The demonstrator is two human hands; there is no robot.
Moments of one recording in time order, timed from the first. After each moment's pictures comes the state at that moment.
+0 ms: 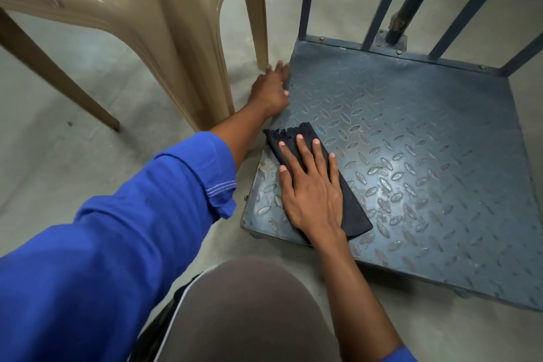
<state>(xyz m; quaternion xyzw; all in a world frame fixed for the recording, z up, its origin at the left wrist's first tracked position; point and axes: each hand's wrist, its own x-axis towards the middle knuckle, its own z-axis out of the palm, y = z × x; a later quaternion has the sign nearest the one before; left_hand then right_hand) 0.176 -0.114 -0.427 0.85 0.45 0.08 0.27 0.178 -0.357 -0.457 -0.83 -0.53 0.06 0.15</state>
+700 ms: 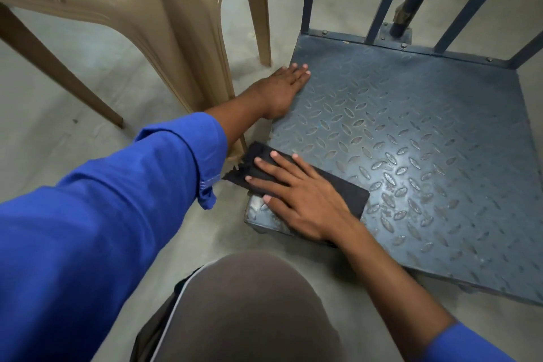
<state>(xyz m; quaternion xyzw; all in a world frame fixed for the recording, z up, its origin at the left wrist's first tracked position) 0.168 -0.104 -0.433 0.97 0.22 -0.06 0.10 0.194 -0.367 -0.448 -0.61 -0.78 0.09 0.07</state>
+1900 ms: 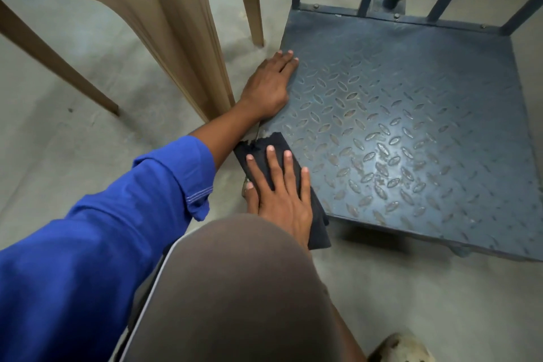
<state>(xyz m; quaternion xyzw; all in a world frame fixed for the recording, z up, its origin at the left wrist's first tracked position) 0.150 -0.152 -0.452 0.94 0.30 0.09 0.11 0.085 -0.406 -0.466 -0.84 -0.51 0.08 0.15</state>
